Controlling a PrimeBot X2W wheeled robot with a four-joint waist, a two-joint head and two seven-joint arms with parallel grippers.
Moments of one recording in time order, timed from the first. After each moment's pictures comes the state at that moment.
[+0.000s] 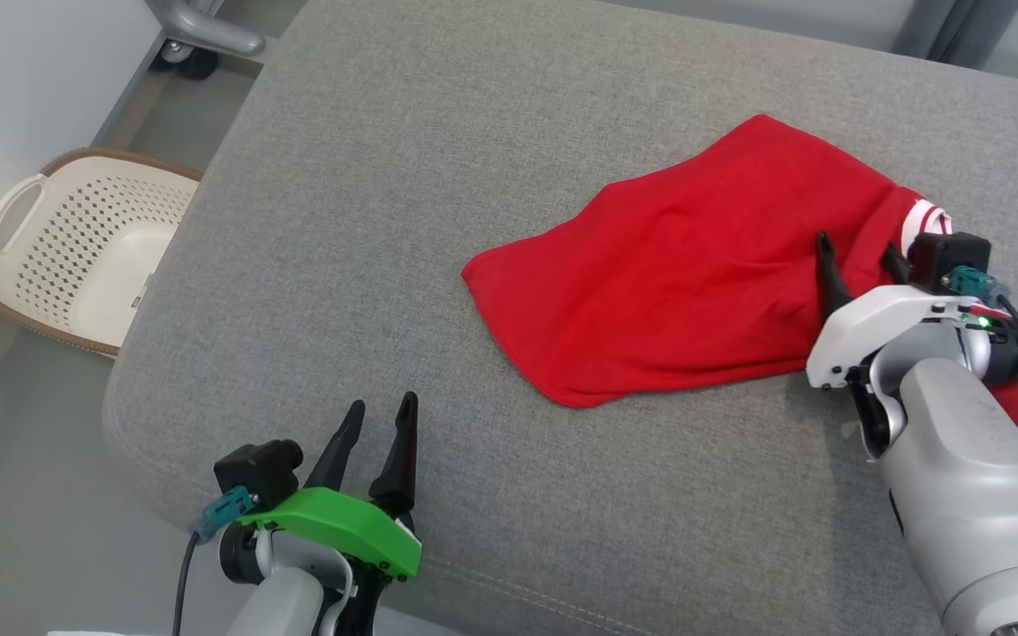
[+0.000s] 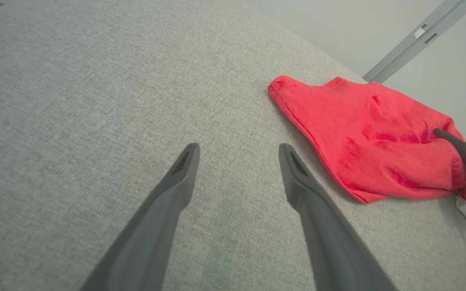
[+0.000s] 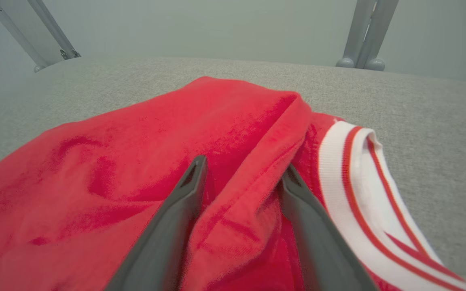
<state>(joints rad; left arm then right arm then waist) -0.28 0.05 -0.39 0.57 -0.71 -0.13 -0.26 -0.72 -0.12 -0.09 1.01 0.07 0.13 -0.26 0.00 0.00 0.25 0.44</state>
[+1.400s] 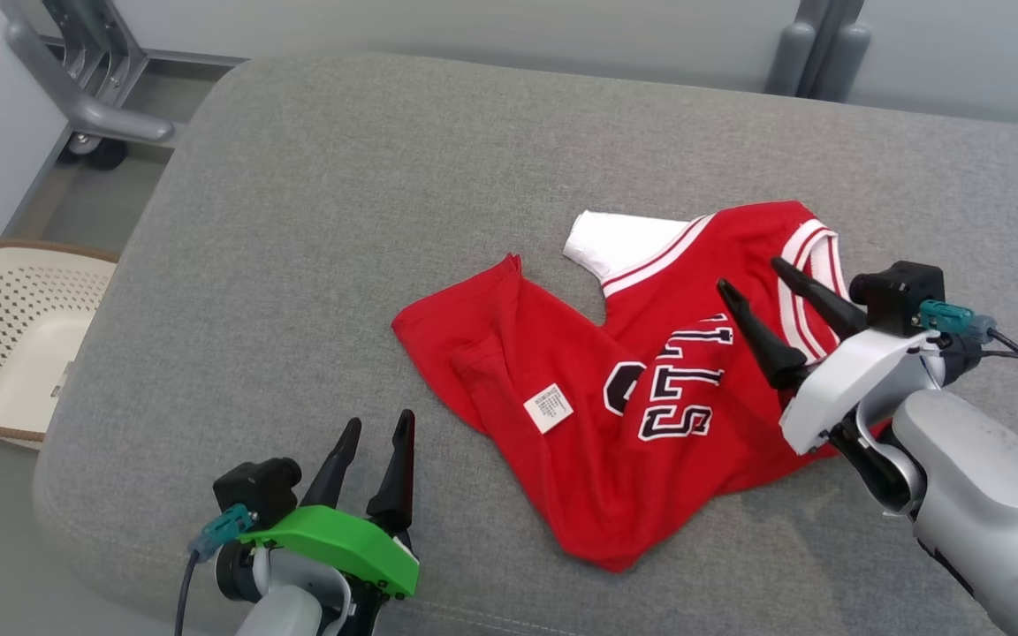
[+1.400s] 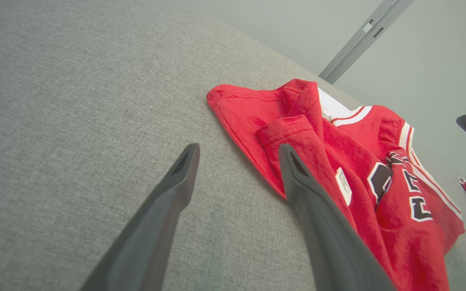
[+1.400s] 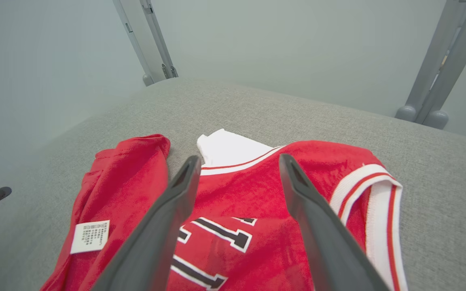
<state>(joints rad) -0.24 0.05 -0.37 0.57 -0.68 -0.13 -0.26 -0.63 -0.48 0.84 0.51 0.84 0.13 -0.26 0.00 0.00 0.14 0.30</state>
